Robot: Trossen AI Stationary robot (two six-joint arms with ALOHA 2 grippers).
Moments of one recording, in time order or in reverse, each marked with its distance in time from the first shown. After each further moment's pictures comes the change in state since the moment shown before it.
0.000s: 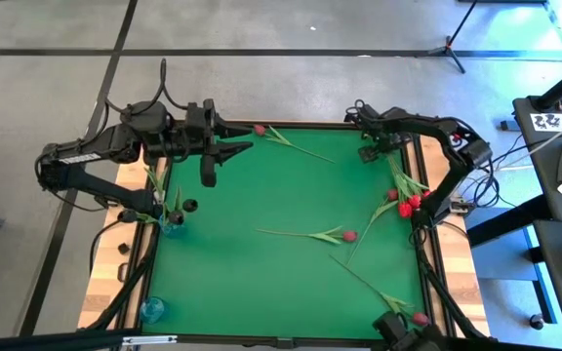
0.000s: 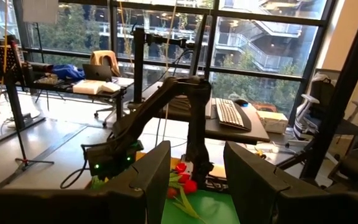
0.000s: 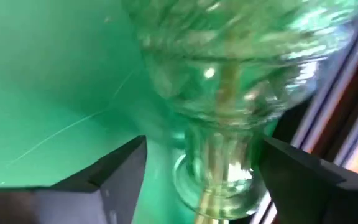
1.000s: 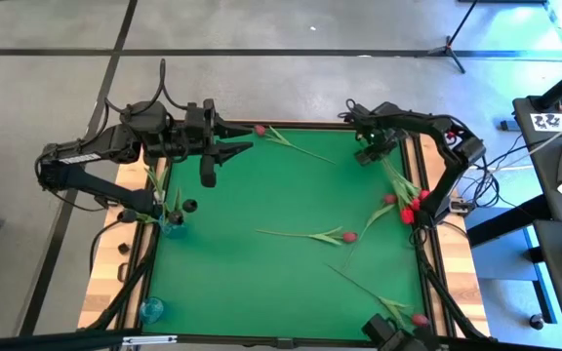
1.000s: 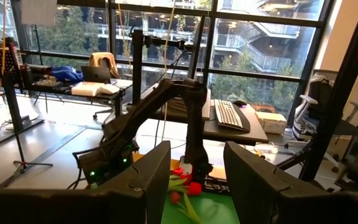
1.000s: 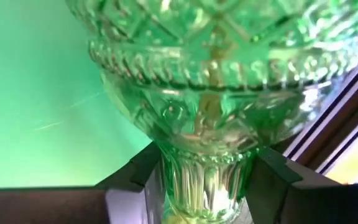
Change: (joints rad) left arm 0.000 0.000 0.000 0.007 0.002 0.005; right arm 0.069 0.048 0.121 -0.192 -0.063 -0.076
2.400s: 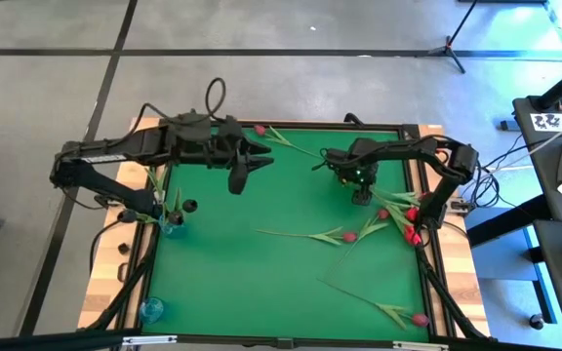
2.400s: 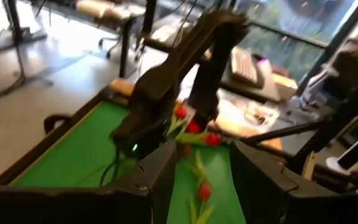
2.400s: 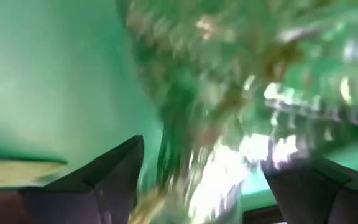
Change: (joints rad) left arm 0.004 0.141 0.001 -0.121 0.002 -0.218; right arm 0.448 -0.018 -0.104 -0.043 -0.133 -0.308
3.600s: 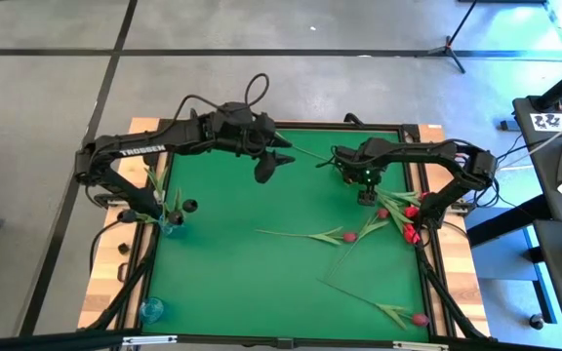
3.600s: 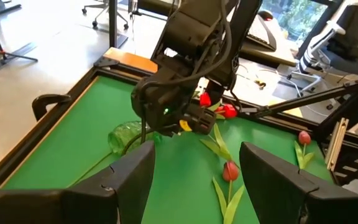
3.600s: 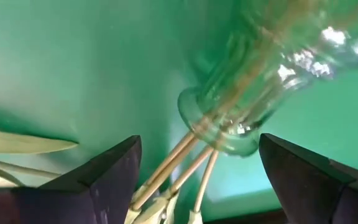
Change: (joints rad) left arm 0.184 0.218 0.000 0.075 0.237 0.140; right arm 0.000 -0.151 -0.067 0.035 -0.034 -0.076
